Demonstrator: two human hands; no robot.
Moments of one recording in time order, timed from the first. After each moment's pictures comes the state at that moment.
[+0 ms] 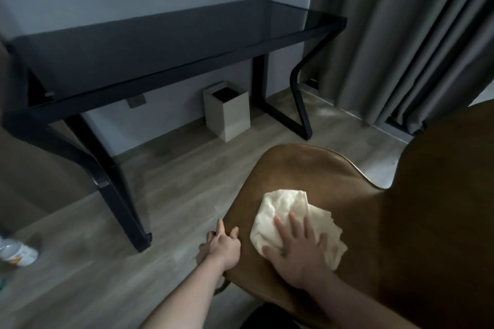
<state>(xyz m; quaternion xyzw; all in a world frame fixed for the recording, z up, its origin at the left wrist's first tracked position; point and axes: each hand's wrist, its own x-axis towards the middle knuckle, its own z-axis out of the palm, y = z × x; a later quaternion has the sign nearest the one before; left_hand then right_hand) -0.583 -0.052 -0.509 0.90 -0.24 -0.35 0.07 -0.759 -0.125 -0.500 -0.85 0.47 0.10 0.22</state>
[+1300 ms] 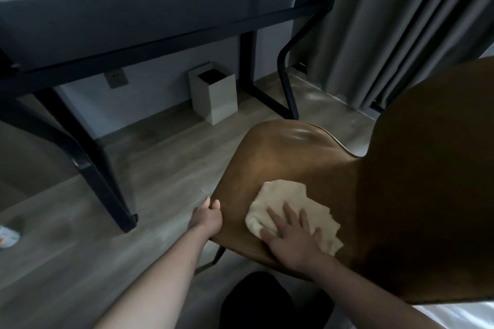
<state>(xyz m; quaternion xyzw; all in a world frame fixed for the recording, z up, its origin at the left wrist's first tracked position) -0.584 -0.063 -0.528 0.87 -0.17 -0.38 0.27 -0.796 -0.117 -0.474 -0.79 0.49 0.13 0.34</state>
